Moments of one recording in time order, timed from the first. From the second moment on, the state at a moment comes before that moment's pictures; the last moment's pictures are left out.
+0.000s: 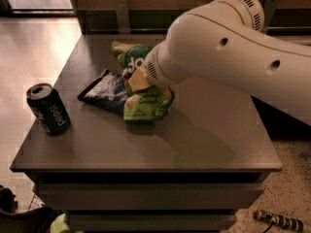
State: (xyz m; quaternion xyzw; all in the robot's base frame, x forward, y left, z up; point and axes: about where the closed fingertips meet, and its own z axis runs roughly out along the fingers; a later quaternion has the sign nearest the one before) arm 0.561 0.006 0.897 -0.27 0.89 0.08 0.36
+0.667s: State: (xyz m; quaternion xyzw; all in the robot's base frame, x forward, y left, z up) arm 0.525 0.048 0.863 -0.42 0.84 0.02 0.33
